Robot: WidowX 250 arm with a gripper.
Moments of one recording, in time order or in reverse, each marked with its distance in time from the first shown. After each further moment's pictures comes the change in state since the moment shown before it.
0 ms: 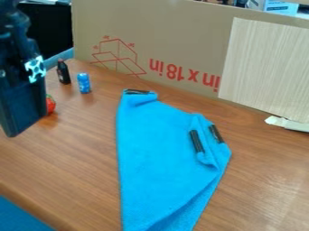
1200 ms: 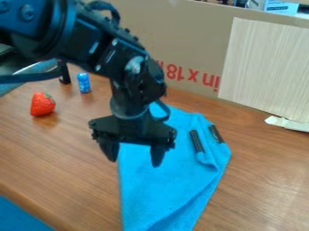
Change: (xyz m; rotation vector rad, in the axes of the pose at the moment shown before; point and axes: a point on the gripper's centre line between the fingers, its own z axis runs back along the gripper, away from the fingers) arm 0.131 0.004 -0.175 0.124 -0.265 0.355
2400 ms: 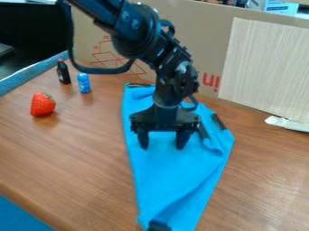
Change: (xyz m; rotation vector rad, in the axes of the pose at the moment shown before) arm 0.061 -0.022 -0.071 0.078 0.019 0.161
